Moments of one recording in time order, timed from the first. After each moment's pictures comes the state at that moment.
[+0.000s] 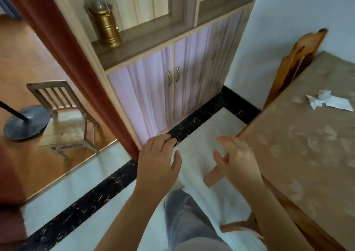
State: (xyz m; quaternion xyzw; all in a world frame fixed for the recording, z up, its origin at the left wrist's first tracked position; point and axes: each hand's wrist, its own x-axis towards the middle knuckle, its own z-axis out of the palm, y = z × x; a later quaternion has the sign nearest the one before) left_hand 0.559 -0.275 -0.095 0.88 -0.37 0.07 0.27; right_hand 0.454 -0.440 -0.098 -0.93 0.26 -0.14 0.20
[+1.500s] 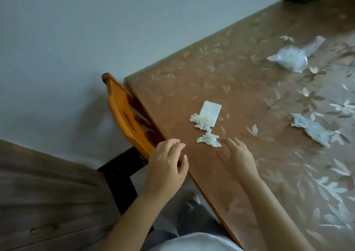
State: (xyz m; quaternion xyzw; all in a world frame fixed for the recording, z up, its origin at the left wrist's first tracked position) left_hand 0.700 -0.943 -0.108 0.40 -0.88 -0.16 0.20; right_hand 0.505 -0.879 -0.164 -0.47 0.85 -0.20 0.15
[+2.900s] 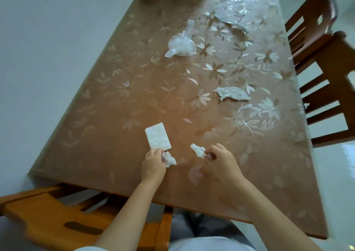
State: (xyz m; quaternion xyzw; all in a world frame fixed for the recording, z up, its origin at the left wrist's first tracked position) left_hand 0.567 -1.082 -0.213 0.22 -0.93 -0.27 -0.05; right_hand 0.507 -0.881 -0.180 -0.14 0.92 -0.34 0.12
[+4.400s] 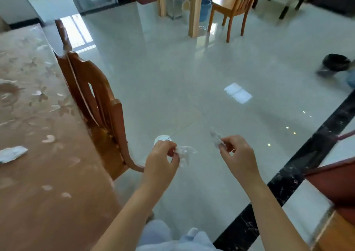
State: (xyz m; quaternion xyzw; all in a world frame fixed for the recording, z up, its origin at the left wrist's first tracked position) left_hand 0.561 -0.475 -0.100 -0.26 -0.87 -0.41 -0.02; right_hand 0.653 -0.293 -0.110 0.25 0.88 -0.34 -0.22
